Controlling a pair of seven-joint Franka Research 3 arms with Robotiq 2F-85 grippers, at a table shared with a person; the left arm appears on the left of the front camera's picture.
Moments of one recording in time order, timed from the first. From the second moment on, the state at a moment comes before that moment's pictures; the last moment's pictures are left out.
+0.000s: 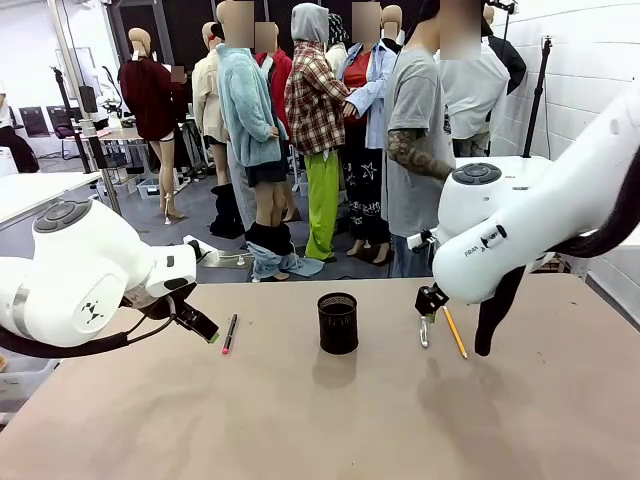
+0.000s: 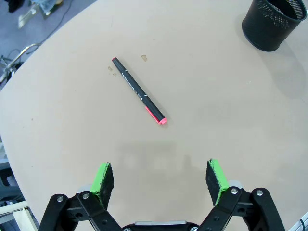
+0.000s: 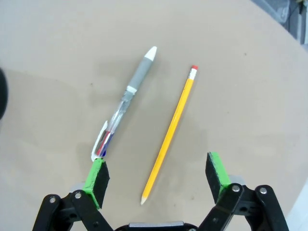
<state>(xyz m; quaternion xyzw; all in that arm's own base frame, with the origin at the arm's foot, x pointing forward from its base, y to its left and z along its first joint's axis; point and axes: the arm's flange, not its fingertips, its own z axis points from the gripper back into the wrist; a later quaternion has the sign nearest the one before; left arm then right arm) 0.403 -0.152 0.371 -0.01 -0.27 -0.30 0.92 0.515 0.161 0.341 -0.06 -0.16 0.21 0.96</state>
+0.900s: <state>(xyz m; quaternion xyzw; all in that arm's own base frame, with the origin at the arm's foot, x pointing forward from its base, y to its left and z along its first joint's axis) 0.403 -0.152 0.371 -0.01 -0.27 -0.30 0.92 0.551 0.135 0.305 -0.03 -0.10 0.09 0.99</state>
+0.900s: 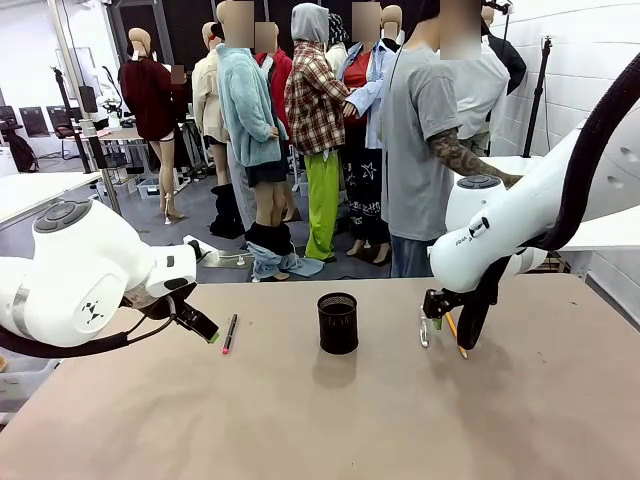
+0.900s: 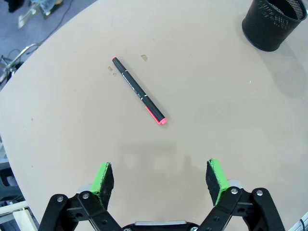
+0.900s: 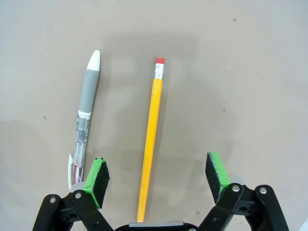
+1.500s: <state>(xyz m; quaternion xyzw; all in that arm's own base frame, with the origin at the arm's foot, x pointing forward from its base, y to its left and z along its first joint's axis) 0.403 -0.152 0.371 -0.01 -0.27 -0.30 0.92 0.552 0.140 0.302 -0.03 -0.08 0.12 0.99</state>
